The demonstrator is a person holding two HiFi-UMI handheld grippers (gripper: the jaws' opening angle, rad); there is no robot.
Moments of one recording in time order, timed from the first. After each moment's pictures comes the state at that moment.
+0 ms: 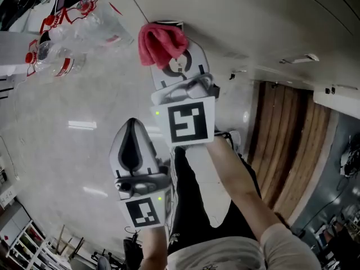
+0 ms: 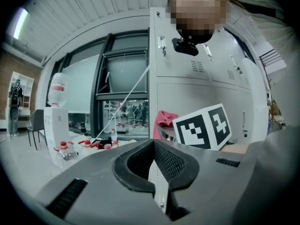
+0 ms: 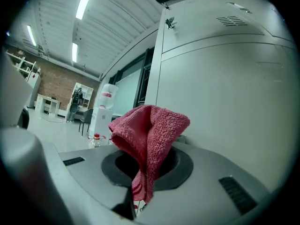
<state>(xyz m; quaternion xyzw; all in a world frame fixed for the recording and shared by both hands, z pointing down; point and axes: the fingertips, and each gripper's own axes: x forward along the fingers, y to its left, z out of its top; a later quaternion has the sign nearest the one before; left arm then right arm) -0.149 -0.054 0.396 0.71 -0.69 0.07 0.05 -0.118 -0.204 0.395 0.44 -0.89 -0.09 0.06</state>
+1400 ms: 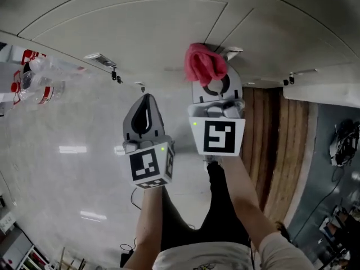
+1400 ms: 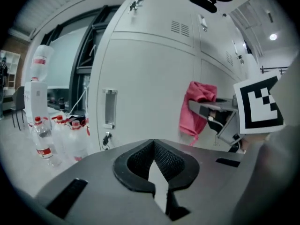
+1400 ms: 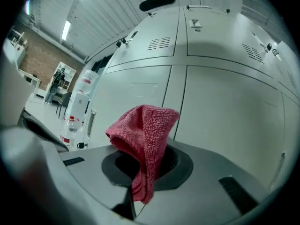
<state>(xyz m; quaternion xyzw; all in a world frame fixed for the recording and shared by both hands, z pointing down) 0.020 -0.130 0.455 0.76 -0.62 0.11 0.16 0.129 -0.198 0.373 0.57 -0.81 -0.12 0.09</state>
